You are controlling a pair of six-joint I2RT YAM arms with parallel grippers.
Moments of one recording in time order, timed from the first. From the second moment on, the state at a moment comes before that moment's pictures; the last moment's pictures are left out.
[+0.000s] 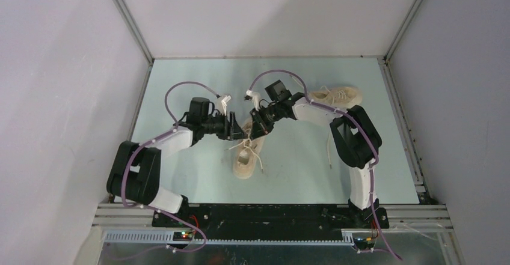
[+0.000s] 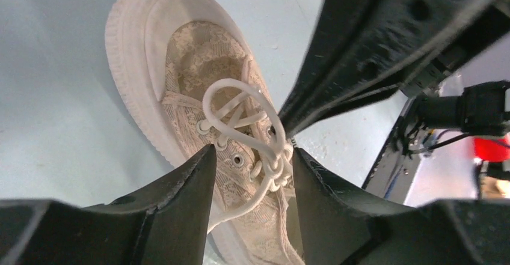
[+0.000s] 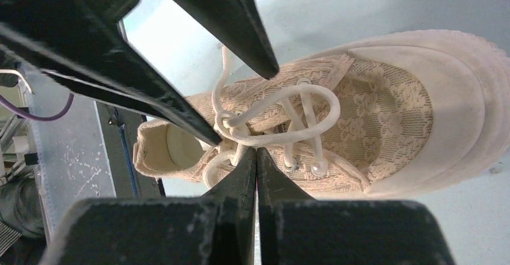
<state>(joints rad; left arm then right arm) -0.28 1.44 0.71 0.00 0.75 -0.23 0.64 2.02 1.43 -0.39 -0.83 -0.03</state>
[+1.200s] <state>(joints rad) -0.20 1.51 0.75 -0.04 0.77 -0.29 0.61 1.93 1.36 -0.45 -0.76 -0.08</state>
